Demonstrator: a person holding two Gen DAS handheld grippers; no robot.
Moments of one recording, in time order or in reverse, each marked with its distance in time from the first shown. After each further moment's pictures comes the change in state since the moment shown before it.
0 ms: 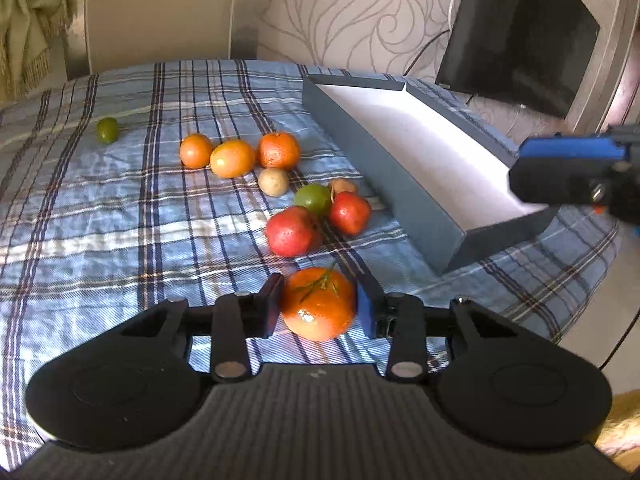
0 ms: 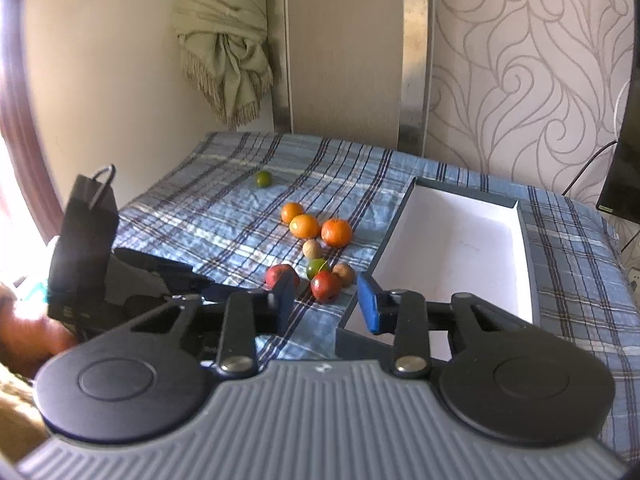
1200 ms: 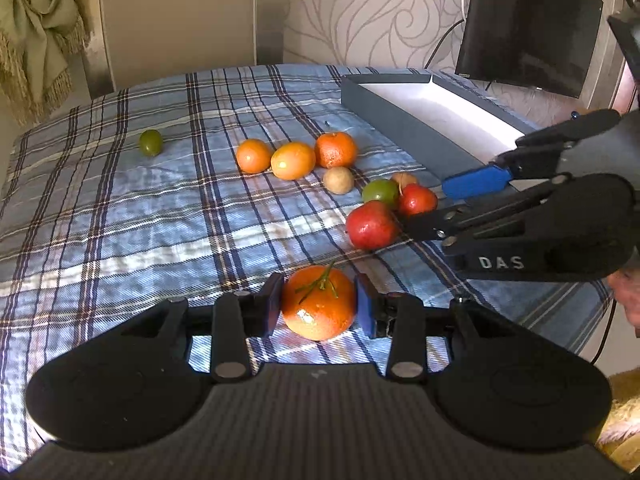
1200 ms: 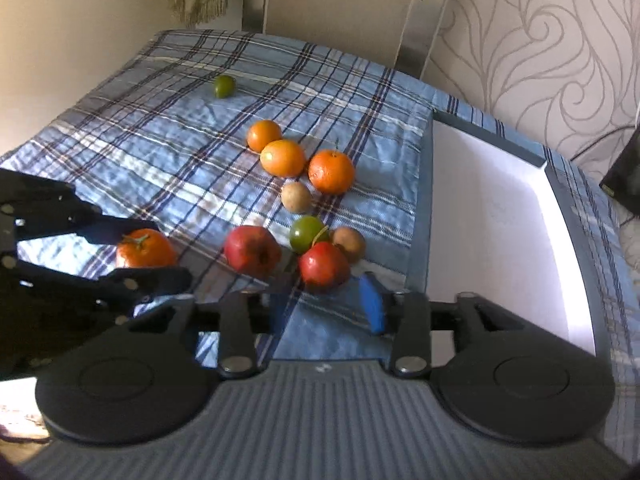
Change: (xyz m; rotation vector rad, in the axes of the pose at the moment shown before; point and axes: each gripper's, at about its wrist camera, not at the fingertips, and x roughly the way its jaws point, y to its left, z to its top) left arm -0.007 0.028 -0.001 0.082 0.000 0.087; right arm 0.121 0.039 0.000 -0.087 0.248 -0.166
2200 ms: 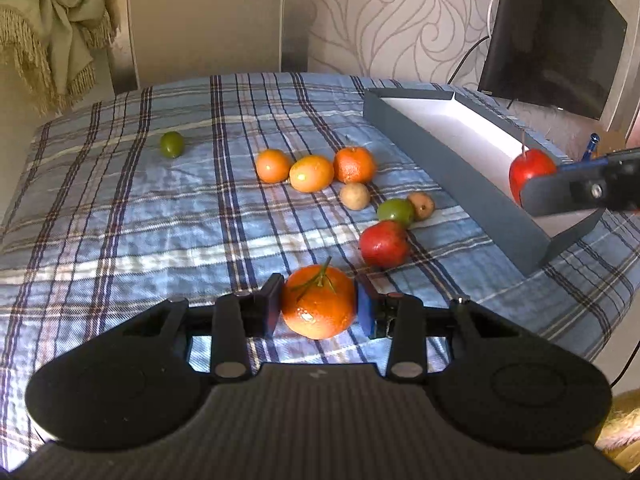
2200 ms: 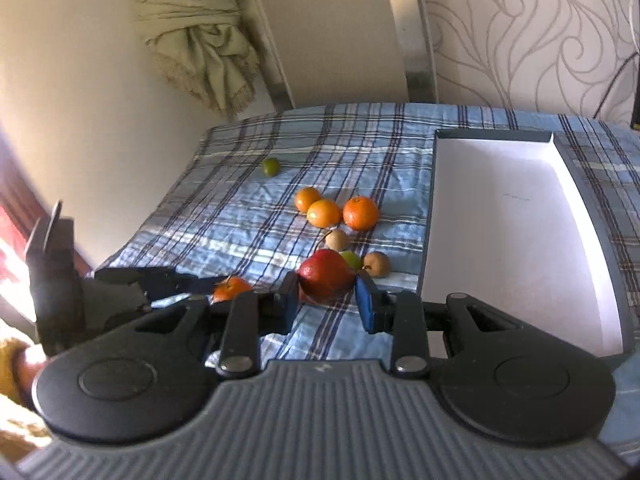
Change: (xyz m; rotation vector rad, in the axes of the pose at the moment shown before) left arm -0.007 -0.003 0.009 -0.065 -0.022 0.057; right arm -0.070 -0.062 -0.009 0.274 -0.130 0.318
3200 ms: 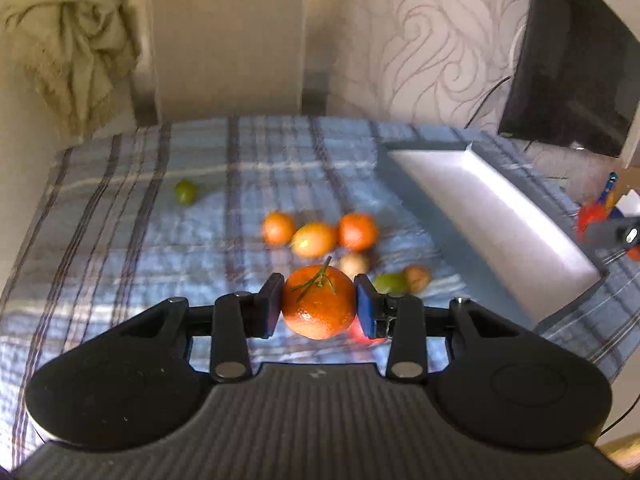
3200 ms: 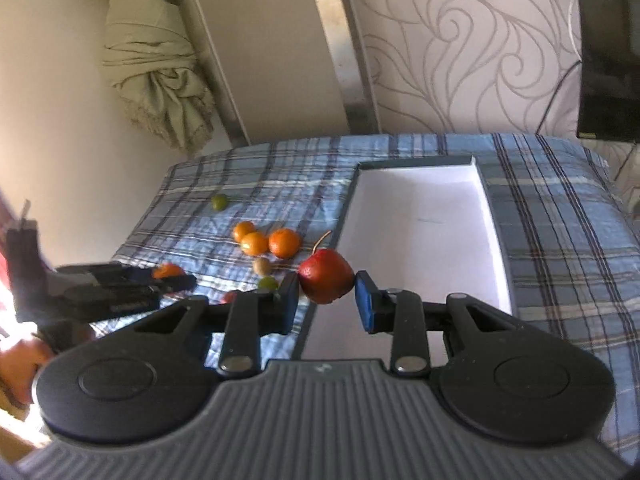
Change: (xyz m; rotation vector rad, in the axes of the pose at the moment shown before) left arm -0.016 -0.015 0.048 -0.061 -0.065 0.047; right arm -0.049 -0.077 0.001 0.076 -0.072 -0.083
